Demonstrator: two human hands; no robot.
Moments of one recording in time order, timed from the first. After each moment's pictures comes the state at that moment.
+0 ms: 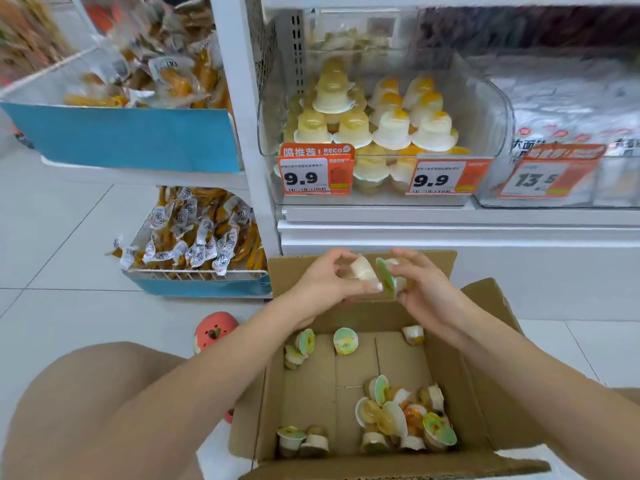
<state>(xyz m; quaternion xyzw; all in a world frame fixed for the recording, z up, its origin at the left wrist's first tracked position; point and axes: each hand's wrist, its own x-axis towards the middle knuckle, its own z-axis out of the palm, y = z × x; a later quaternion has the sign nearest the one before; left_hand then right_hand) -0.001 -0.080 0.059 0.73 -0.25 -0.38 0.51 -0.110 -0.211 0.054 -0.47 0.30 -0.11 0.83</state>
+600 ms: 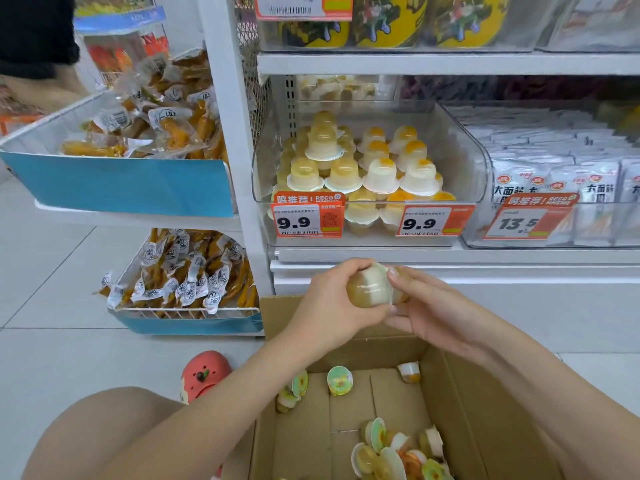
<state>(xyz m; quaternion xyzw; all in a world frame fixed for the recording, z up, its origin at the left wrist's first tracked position) -0.013 -0.091 0.110 0.77 -0.39 -0.17 0.47 -0.113 -0.226 0.115 -0.51 0.15 0.02 0.85</state>
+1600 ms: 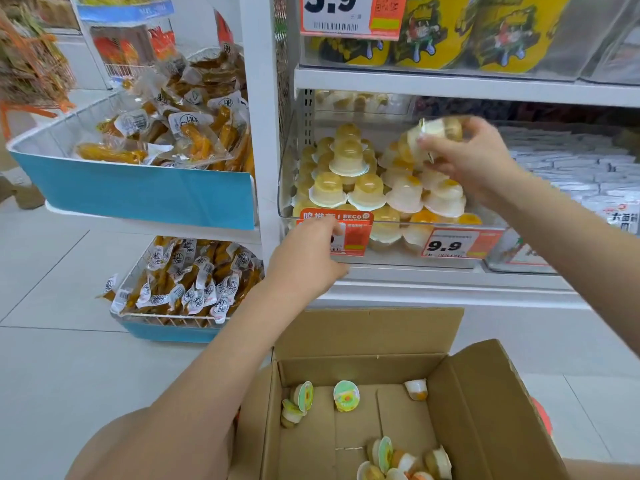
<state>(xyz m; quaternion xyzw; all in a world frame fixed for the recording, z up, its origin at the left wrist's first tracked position) 0.070 -0.084 0.162 0.87 -0.39 -0.07 0.28 0.015 -0.320 0.225 -0.72 0.26 -0.31 0.56</state>
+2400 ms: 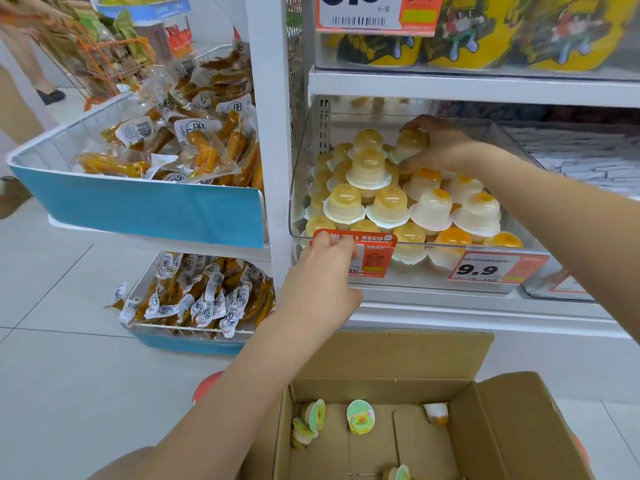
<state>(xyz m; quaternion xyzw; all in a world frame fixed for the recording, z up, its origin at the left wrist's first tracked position) 0.080 -0.092 0.156 0.89 -0.39 -0.07 0.23 0.118 -0.369 0.213 -0.94 0.23 -0.11 0.23</state>
